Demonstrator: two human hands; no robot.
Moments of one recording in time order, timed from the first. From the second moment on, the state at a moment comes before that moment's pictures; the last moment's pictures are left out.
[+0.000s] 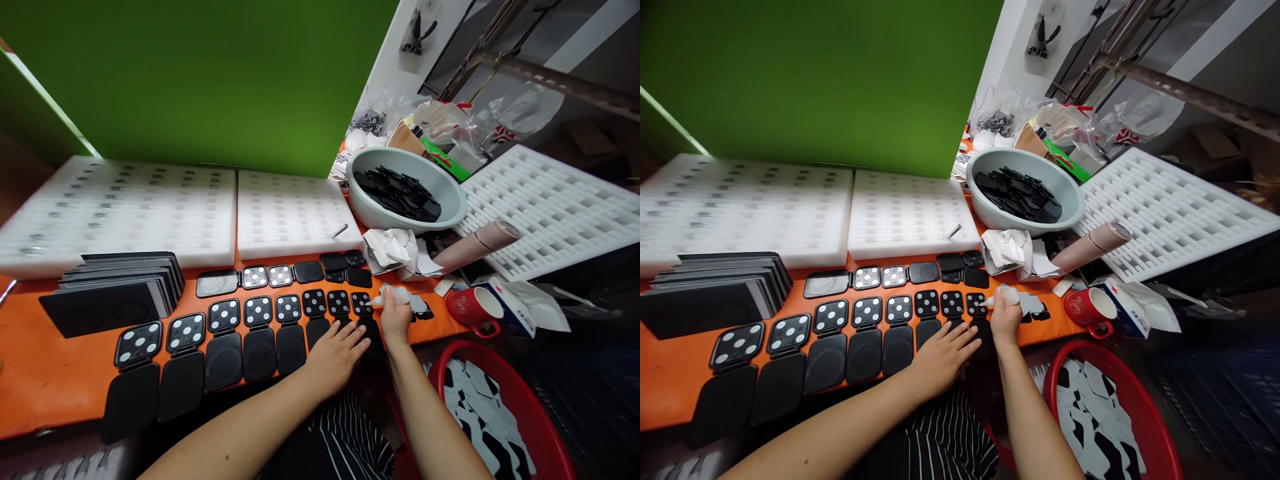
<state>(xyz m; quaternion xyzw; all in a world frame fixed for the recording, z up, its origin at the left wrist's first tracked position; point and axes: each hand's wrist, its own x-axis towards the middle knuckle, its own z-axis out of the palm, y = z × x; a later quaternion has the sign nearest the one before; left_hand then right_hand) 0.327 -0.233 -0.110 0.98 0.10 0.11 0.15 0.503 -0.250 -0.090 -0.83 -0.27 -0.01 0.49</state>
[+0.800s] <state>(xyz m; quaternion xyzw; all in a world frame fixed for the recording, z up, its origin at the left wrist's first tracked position) 0.329 -0.231 -0.107 0.98 0.08 0.12 0.14 0.465 -0.230 -0.089 -0.82 -0.38 0.08 0.42</state>
